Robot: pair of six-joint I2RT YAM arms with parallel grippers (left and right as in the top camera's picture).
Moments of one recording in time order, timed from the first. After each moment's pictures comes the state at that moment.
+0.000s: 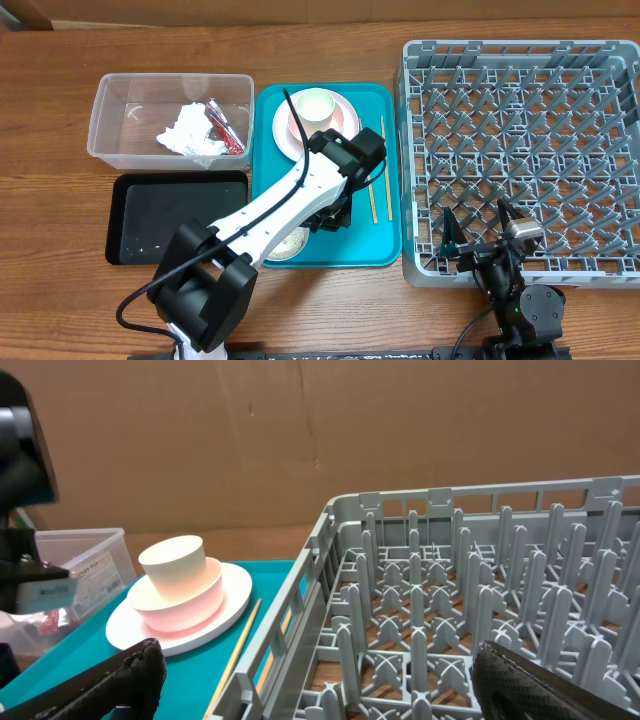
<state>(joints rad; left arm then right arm) -0.72 1.90 1.49 -1.30 -0.15 -0.66 0.12 0.01 0.02 -0.03 -0.09 0.15</state>
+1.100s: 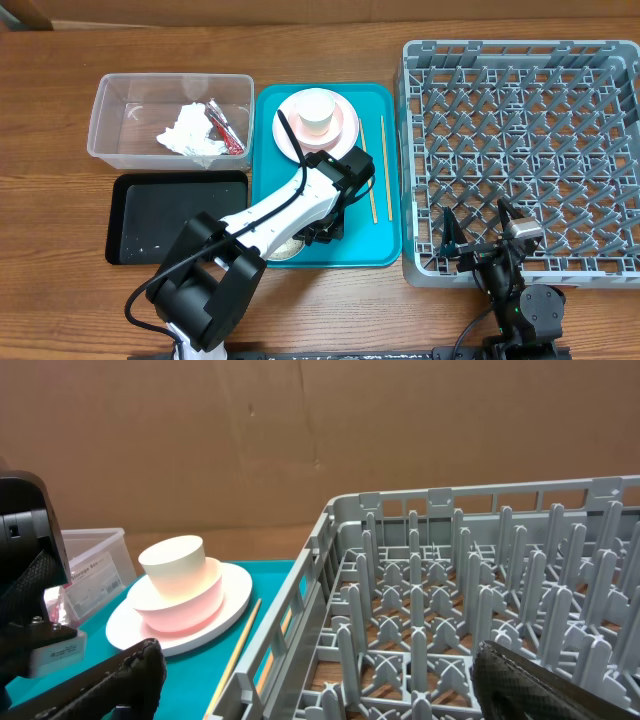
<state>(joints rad) -0.71 1.90 1.29 -1.11 -0.14 -0.66 0.12 0.01 0.02 -0.03 -0.09 0.15</state>
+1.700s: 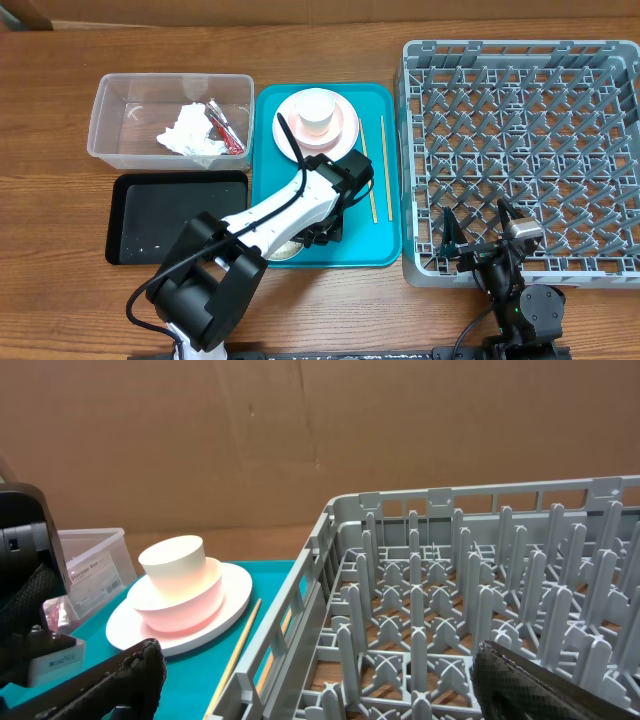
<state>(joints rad) -0.70 1.90 1.27 -1.09 -0.14 -0.66 0.12 0.01 0.02 -0.03 -0.09 0.15</state>
